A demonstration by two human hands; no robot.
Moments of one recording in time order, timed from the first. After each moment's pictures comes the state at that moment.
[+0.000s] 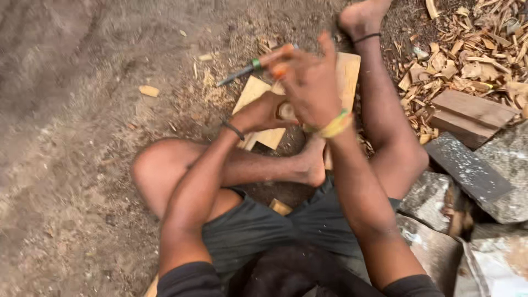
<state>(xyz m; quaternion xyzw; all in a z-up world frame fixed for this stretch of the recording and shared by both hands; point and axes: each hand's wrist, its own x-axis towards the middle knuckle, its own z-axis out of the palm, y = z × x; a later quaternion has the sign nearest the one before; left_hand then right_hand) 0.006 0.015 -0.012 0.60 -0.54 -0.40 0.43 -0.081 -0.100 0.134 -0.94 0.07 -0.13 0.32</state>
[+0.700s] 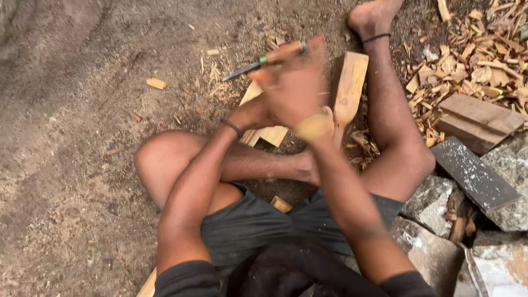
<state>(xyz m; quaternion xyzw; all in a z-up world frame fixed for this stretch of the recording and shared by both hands) 0.011 0.039 -0.049 0.65 -0.49 -0.48 0.33 -0.069 -0.073 0.103 -0.97 0.12 -0.02 0.19</state>
